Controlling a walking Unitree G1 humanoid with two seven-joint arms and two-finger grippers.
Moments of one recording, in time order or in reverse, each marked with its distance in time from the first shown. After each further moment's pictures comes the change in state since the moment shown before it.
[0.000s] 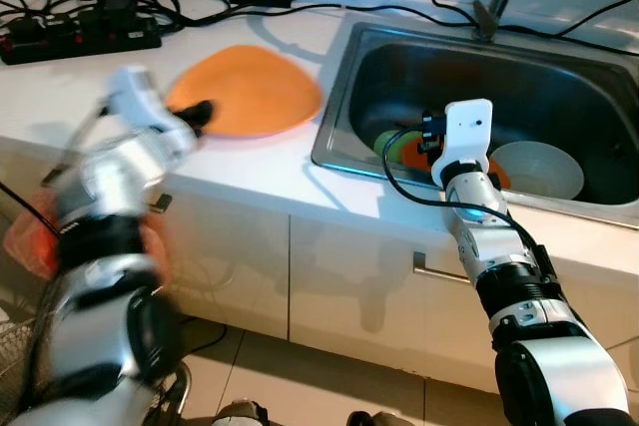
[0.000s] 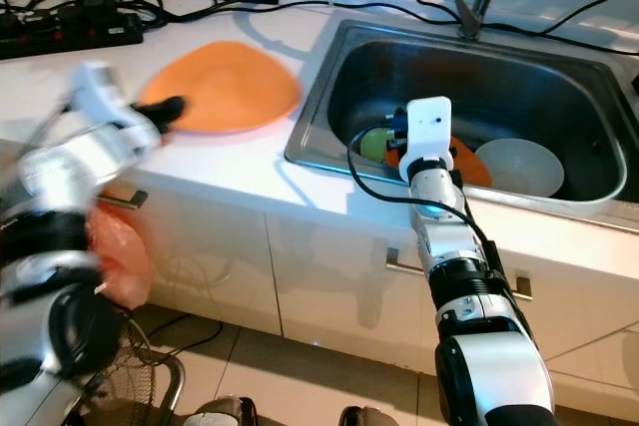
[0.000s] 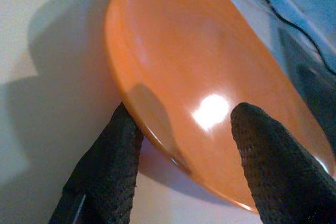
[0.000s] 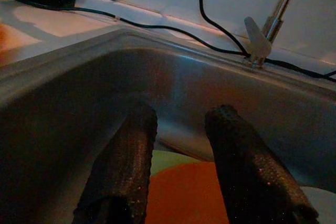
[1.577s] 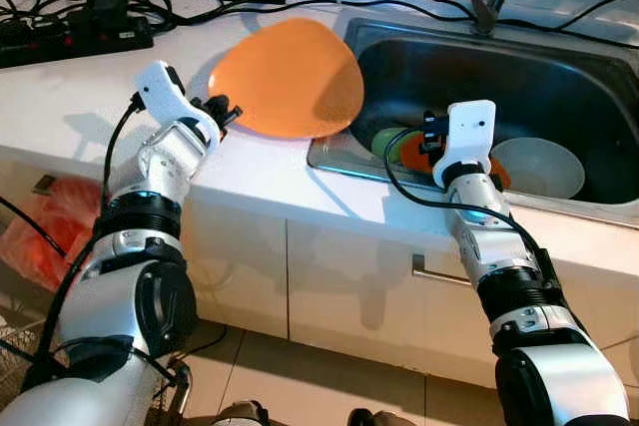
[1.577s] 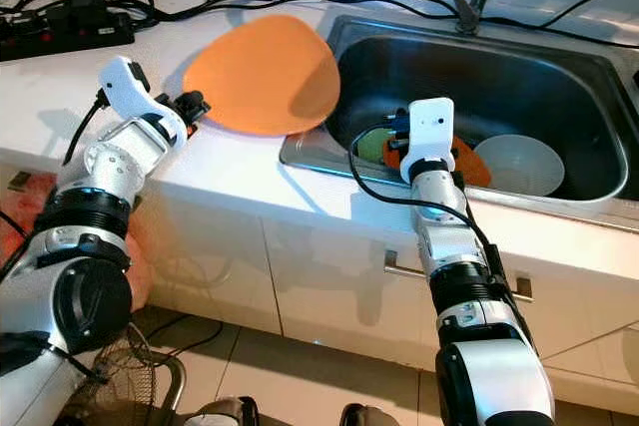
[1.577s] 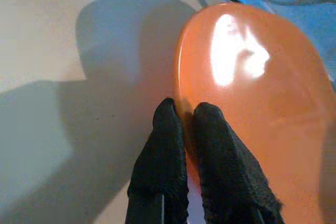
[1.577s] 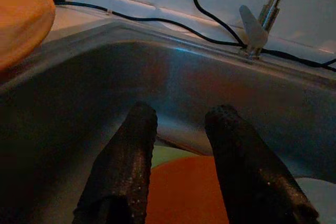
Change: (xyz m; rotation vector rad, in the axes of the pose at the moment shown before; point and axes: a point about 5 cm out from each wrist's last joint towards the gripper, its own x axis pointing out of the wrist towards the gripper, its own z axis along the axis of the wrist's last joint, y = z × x) left arm 0.020 -0.007 -0.007 -0.047 -0.117 0.002; right arm -0.003 -0.001 0.000 0.022 0.002 -0.003
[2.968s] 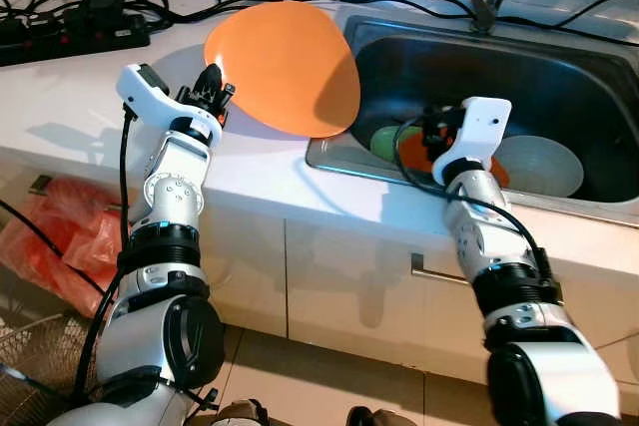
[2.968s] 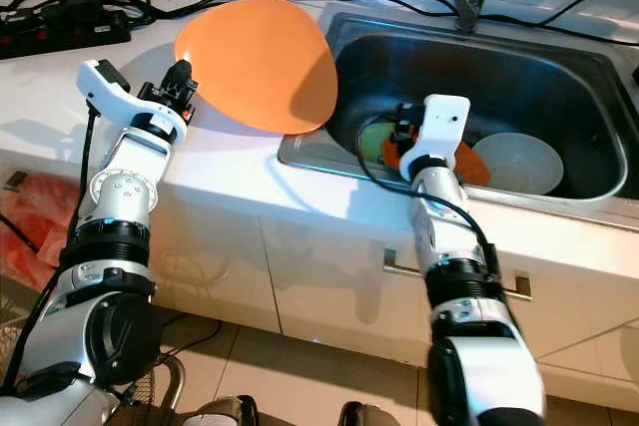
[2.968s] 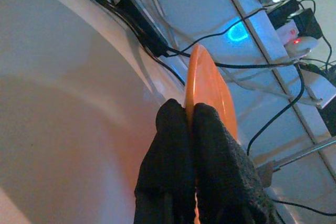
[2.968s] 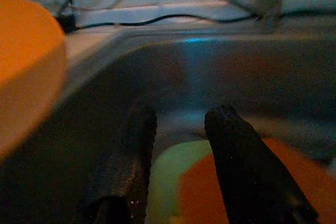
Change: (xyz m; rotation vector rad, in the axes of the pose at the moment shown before) left arm -0.014 -0.012 0.001 -0.259 -0.260 -0.214; right arm 0.003 0.006 0.004 0.333 0.027 0.052
